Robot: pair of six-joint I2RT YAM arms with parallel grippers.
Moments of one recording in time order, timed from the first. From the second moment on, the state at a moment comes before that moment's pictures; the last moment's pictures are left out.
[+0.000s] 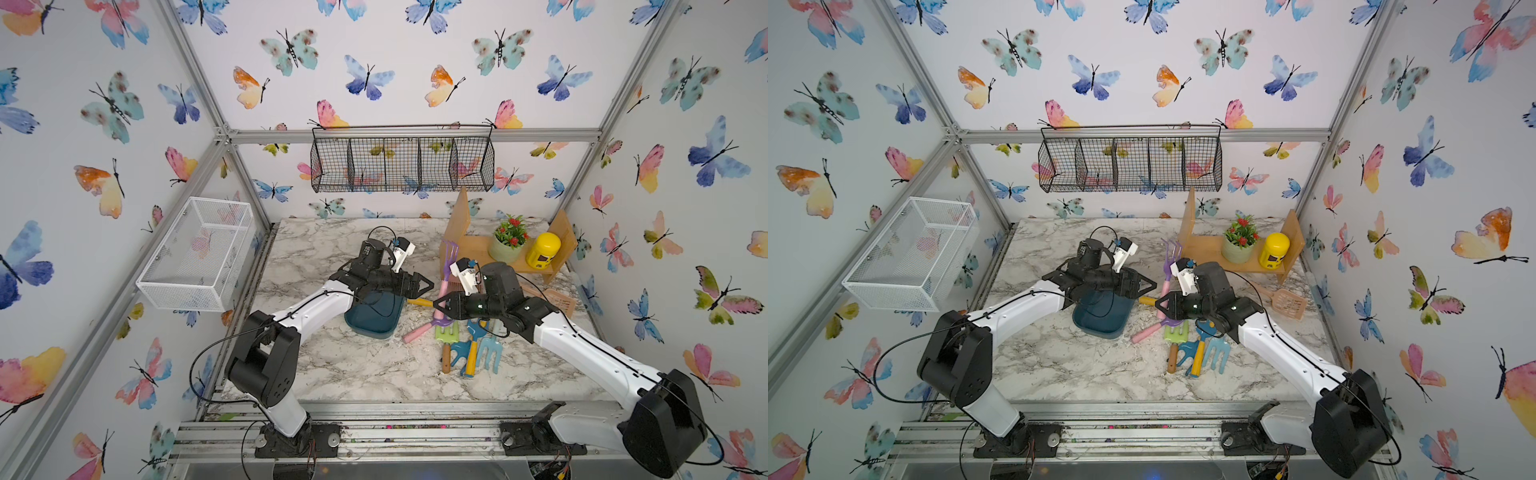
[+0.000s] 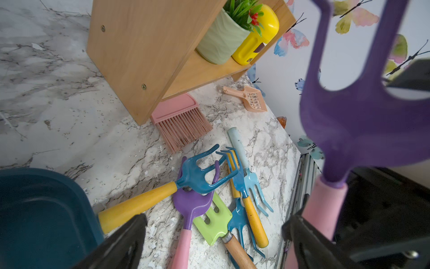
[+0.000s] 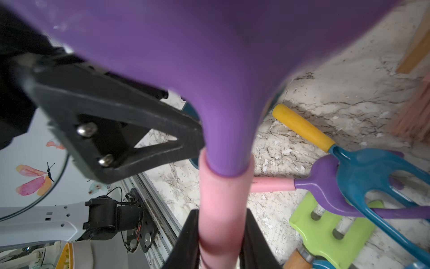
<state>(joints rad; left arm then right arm) -0.55 1.66 1.17 -0.09 0.68 -0.30 0.58 1.30 0.92 -0.32 -0.47 0.46</state>
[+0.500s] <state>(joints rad) -0.55 1.65 1.17 -0.06 0.71 -0.30 0.59 1.48 1.06 -0.32 -0.52 0.44</state>
